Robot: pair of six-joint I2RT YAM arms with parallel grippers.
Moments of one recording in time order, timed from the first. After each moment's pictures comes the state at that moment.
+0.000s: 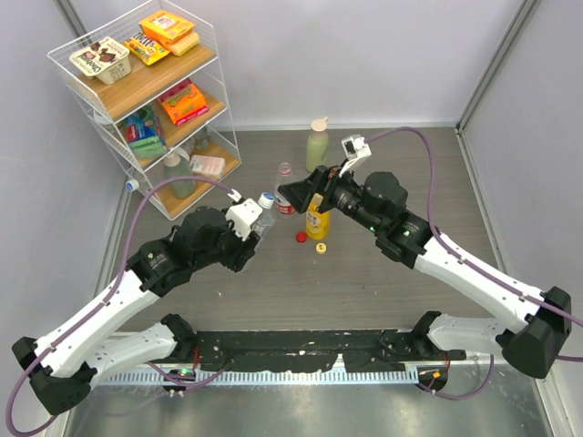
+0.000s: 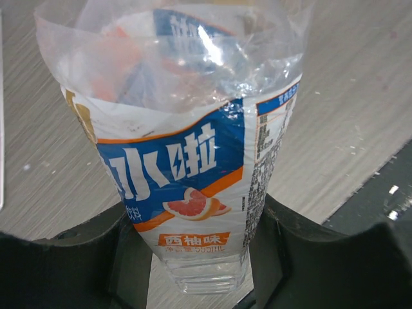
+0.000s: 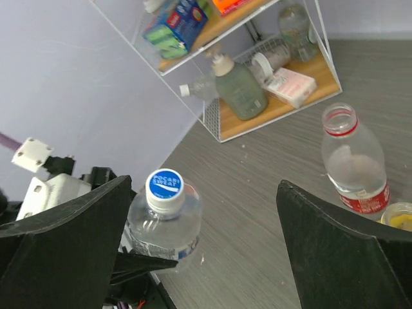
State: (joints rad) left arm -0.80 0.87 0.98 -0.75 -0.03 0.05; right arm 0.80 1.13 1.01 0.15 -0.06 0.57
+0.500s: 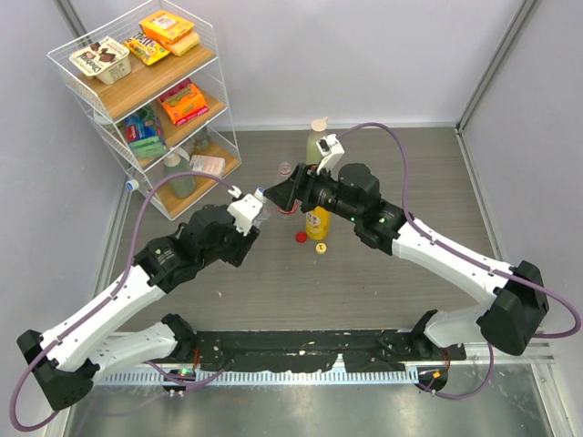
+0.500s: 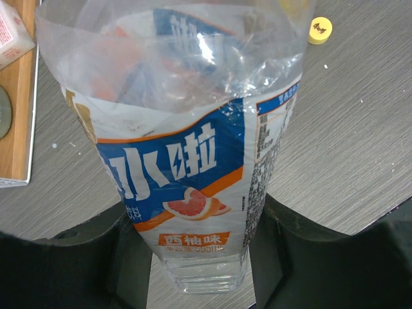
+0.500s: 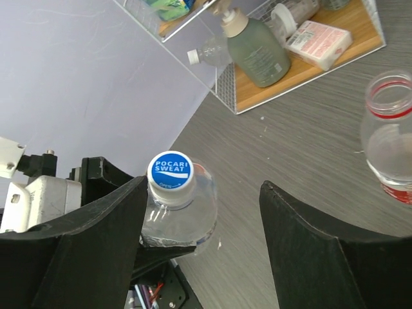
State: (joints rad) left arm -0.80 0.91 0.97 -0.73 -0.20 0.02; right arm 0.80 1.32 1.09 0.13 -0.14 0.65
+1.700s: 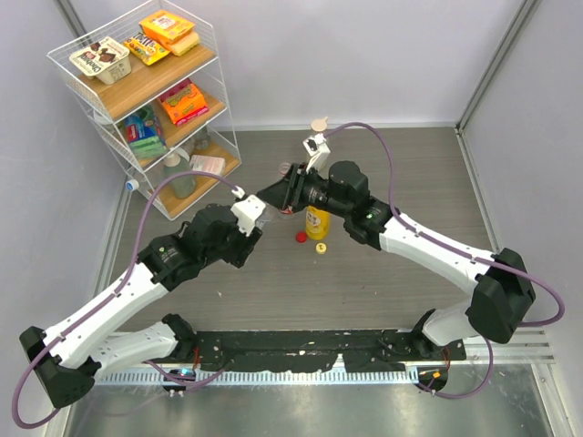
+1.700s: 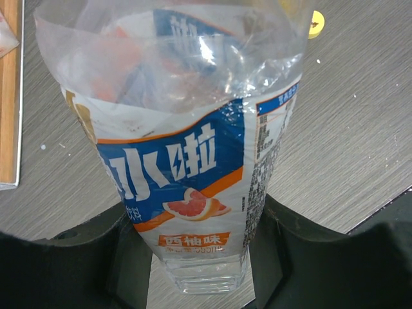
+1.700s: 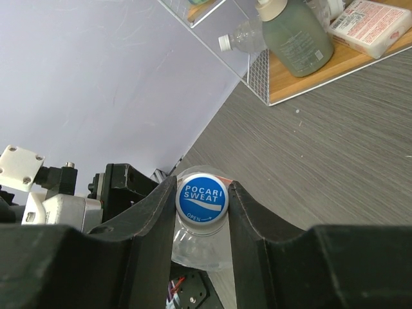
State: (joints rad) left arm -0.80 0.94 0.97 -0.73 -0.18 0.02; right arm 0.80 1.43 1.13 0.22 -0.27 0.73
